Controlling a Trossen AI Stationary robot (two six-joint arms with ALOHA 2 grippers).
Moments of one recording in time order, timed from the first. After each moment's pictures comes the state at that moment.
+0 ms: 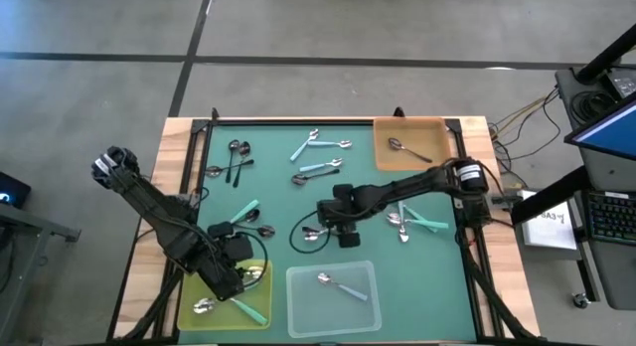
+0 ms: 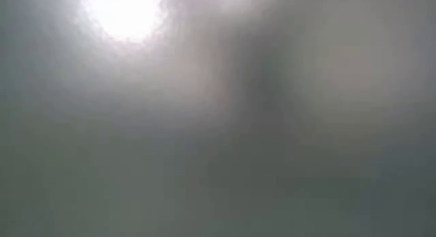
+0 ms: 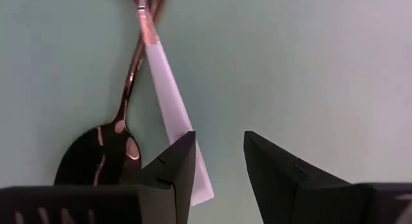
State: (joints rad) left arm -0.74 1.38 1.11 -1.04 -0.26 -1.03; right arm 0.07 1.99 1.38 -0.68 0.11 -0.07
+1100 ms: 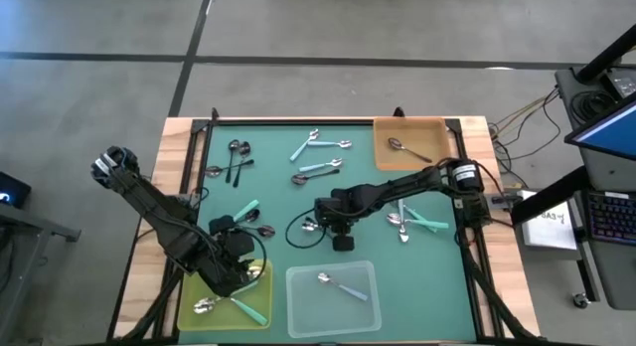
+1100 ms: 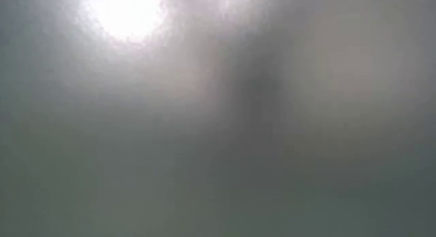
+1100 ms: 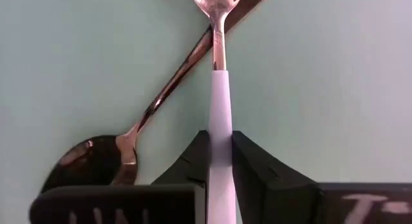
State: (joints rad) left arm -0.74 1.38 1.10 -1.04 -0.45 -1.07; right arm 0.04 2.00 1.38 -0.61 -0.01 0.03
